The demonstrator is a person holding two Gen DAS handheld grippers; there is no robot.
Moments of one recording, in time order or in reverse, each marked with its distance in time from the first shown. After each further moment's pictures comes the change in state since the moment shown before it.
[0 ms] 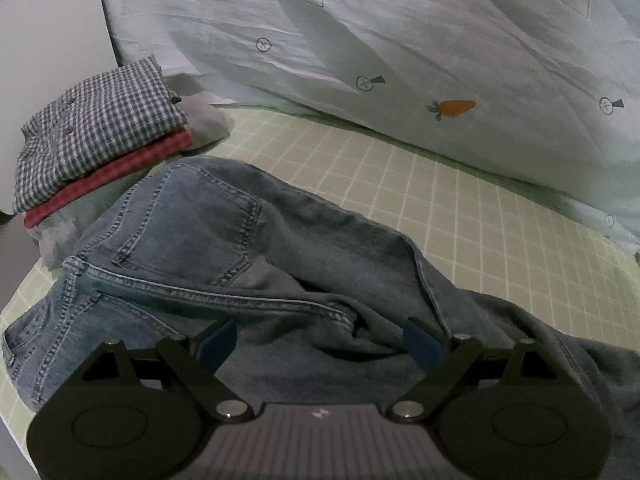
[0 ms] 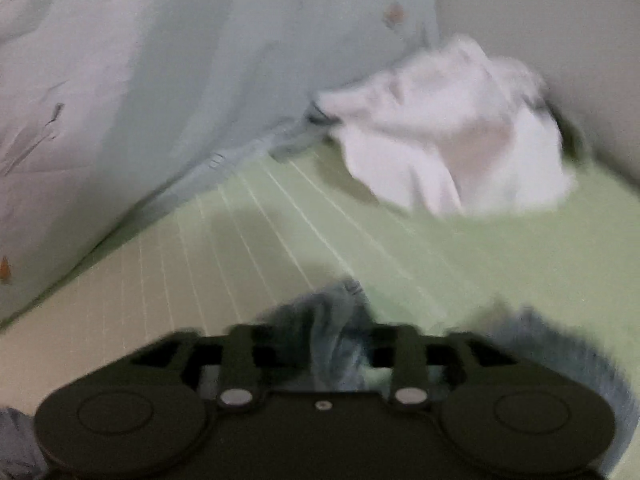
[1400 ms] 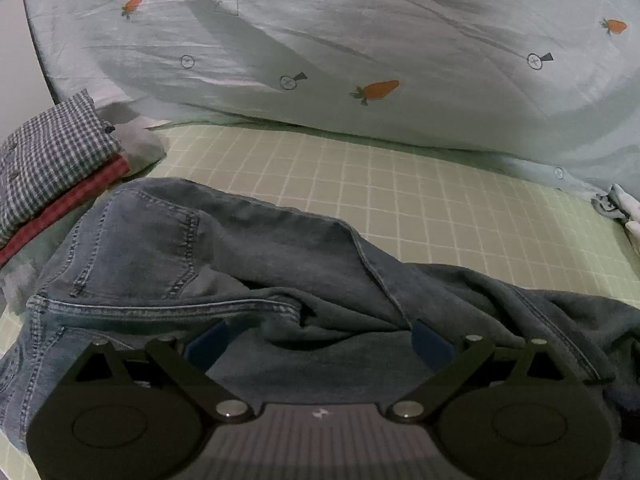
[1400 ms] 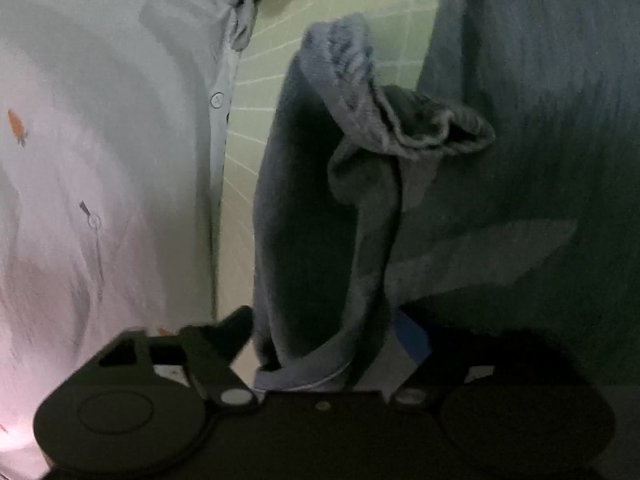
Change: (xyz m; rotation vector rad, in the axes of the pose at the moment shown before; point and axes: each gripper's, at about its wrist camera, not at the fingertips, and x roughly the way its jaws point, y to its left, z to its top) left arm -0.009 -0.023 -0.009 0.177 -0.013 -0.131; right arm 0.029 -0.024 -0.112 0.805 0.356 0.476
